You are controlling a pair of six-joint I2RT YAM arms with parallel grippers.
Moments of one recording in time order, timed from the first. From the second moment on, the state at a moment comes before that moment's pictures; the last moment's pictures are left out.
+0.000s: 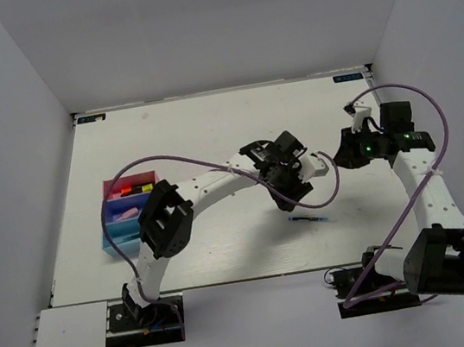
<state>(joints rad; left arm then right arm) -1.01 2.10 1.81 -0.80 0.29 0.27 -0.10 1.18 0.99 -0.75 -0.62 -0.23</state>
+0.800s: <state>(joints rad) -1.16 2.28 1.87 -0.71 0.16 0.39 -0.35 1.18 0.96 -0.74 -0.89 -0.21</state>
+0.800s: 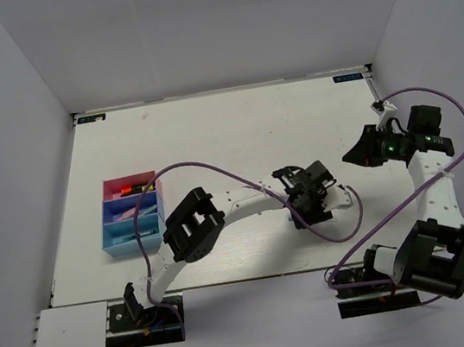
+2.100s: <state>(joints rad) -1.10 1.99 1.38 -0.79 0.27 0.29 -0.44 1.15 0.93 -0.76 -1.10 -0.22</state>
